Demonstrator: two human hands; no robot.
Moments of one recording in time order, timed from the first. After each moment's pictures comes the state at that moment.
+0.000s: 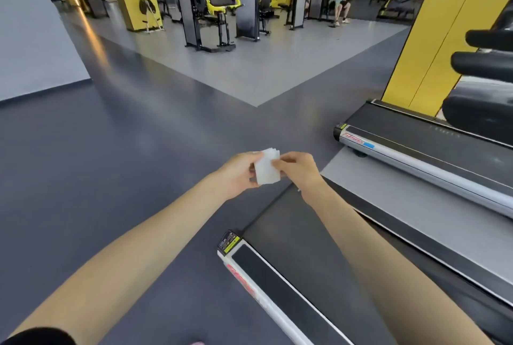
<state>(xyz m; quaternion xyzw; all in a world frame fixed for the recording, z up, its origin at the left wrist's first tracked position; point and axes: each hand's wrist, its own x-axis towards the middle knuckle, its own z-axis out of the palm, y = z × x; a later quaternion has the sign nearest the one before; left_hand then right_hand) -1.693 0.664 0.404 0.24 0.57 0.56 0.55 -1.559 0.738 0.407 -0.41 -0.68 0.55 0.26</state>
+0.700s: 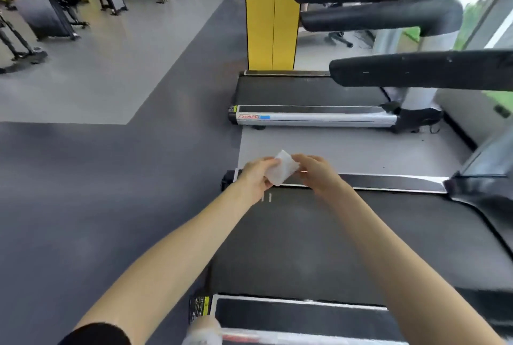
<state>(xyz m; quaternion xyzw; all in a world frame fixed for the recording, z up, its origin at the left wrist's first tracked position) -1.702 0.936 0.354 0.31 0.53 0.39 0.69 -1.561 0.916 0.368 -0.62 -0.37 0.55 0.42</state>
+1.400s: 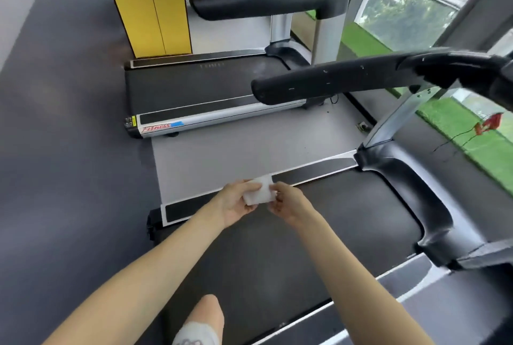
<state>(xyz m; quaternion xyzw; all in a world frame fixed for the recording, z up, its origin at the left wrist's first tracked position) -1.613 1.184 0.355 0.32 0.41 0.15 0.84 -1.490 1.110 0.370 -0.66 -0.01 0.54 0.52</state>
